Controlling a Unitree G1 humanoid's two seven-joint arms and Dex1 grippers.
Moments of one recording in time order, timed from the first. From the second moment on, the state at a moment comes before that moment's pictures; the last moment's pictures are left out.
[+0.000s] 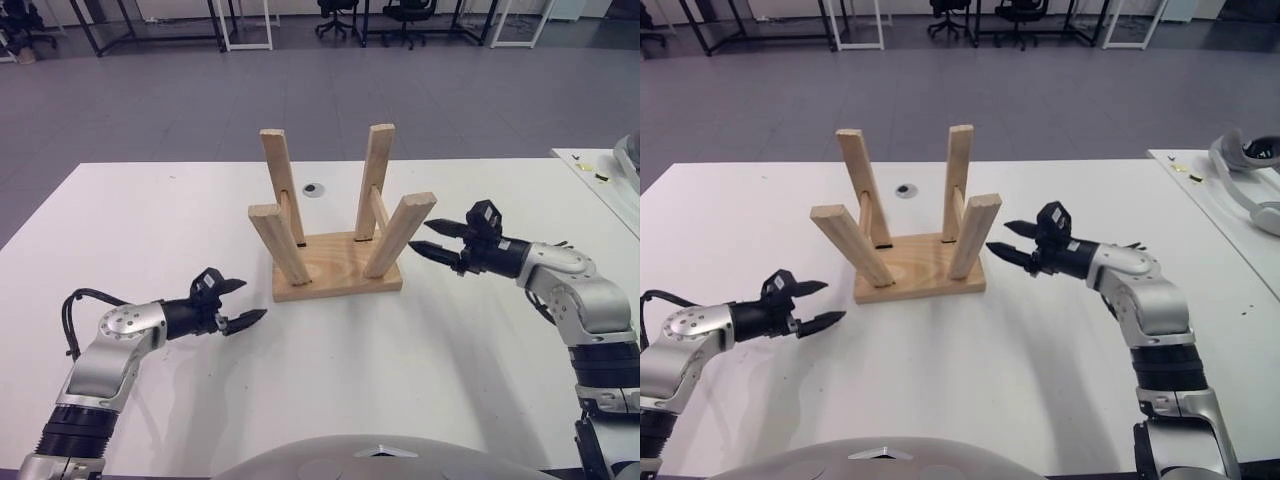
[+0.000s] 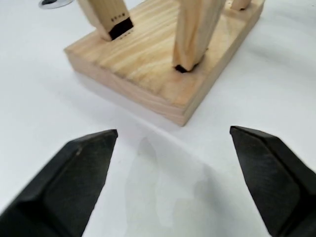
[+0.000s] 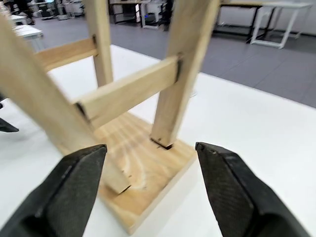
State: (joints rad) left arm 0.05 0.68 -0.01 -0.10 -0.31 0.31 -0.98; right arm -0.26 -0.62 -0.01 -0.03 0.46 0.54 0.95
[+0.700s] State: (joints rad) left arm -0.40 0.49 -0.21 0.59 -0.15 -0.17 -1.12; right arm -0.57 -0.49 0.22 0.47 0.29 0.39 1.23
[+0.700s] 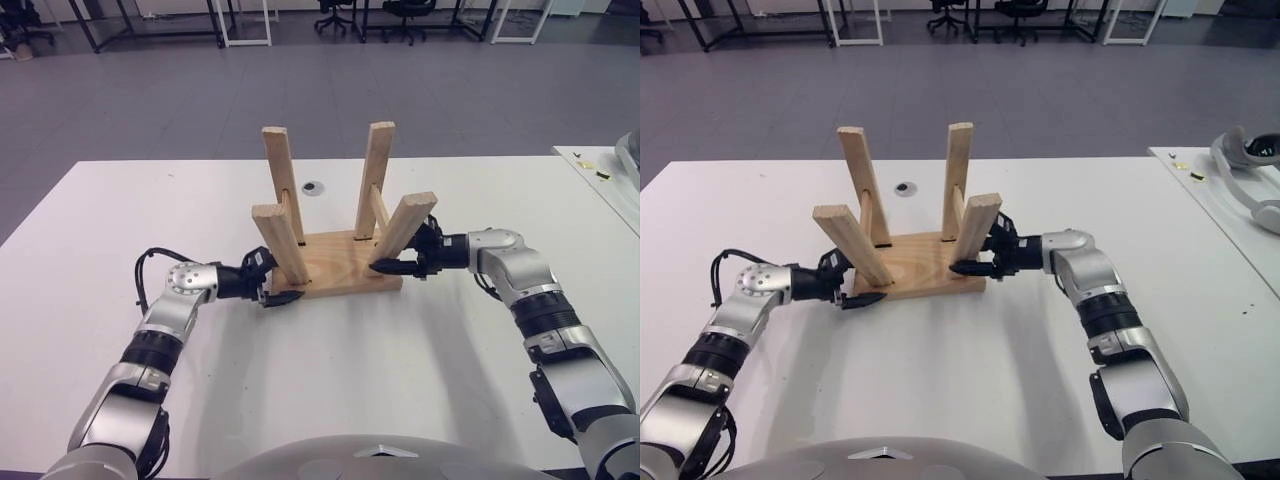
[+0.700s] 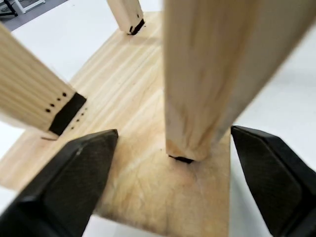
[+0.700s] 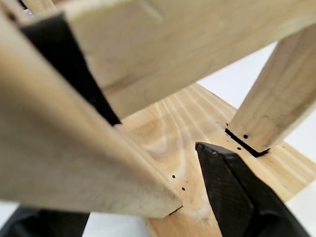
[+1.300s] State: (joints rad) left arm -0.52 0.40 -0.15 0.90 -0.11 -0.41 -1.14; right arm -0.62 -0.40 0.18 0.71 0.23 0.26 1.24
